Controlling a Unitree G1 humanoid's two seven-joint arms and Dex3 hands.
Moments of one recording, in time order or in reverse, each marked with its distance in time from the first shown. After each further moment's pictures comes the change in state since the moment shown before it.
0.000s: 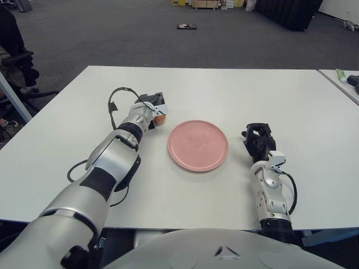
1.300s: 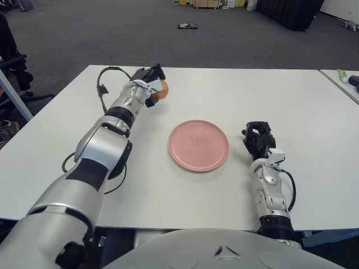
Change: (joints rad) left arm -0.109 0.086 0.078 -0.086 -0.037 -0.165 0.072; right arm -0.026 -0.003 -0.004 0.017 -0.004 0.003 -0.012
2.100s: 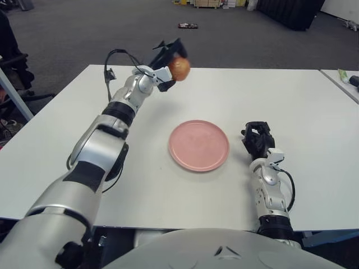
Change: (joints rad) left arm 0.112 0.012 0.026 -0.414 -0.108 -0.303 -0.081; right arm 0.000 0.008 0.006 -0.002 0.000 0.001 -0.017
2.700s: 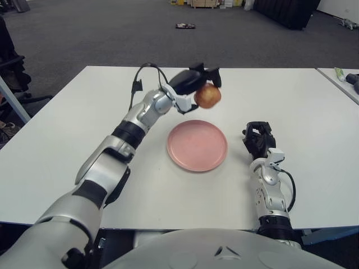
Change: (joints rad) left arm 0.185 -0.022 -0.132 -0.302 0.091 -0.053 -0.173; right arm 0.003 0.002 0.011 -0.020 -0.005 0.011 -0.019
